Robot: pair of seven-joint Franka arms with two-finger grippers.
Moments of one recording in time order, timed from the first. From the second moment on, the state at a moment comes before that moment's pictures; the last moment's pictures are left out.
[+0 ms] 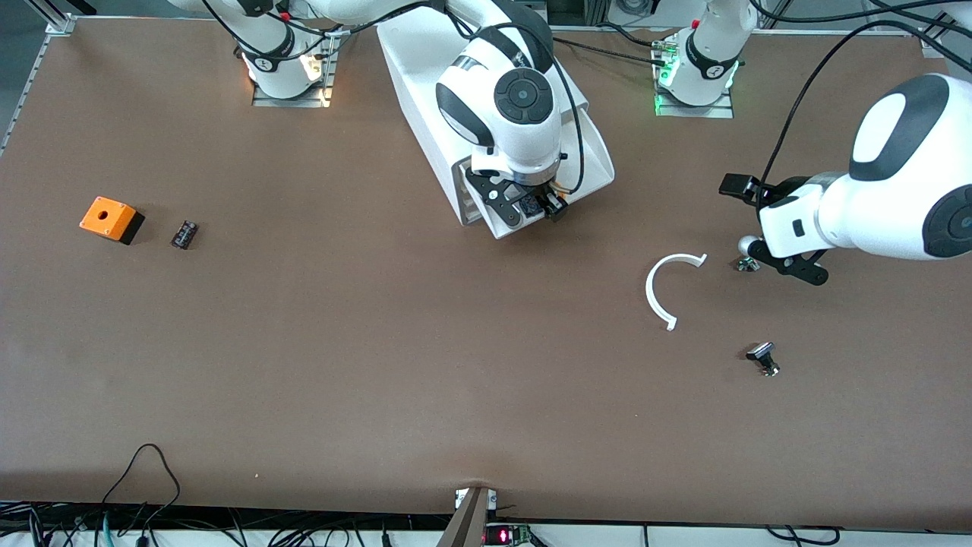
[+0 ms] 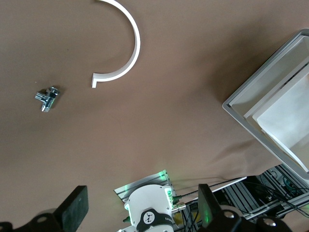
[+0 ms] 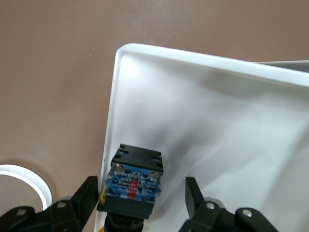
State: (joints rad) left arm 0.30 0.37 -0.51 -1.45 -0.01 1.26 0.13; right arm 0.82 0.79 0.12 -1.03 0.08 1.84 1.76
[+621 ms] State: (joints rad) left arm 0.31 0.47 -0.50 -1.37 0.04 1.31 0.13; right arm 0.85 0.76 0.12 -1.02 0.08 1.83 1.76
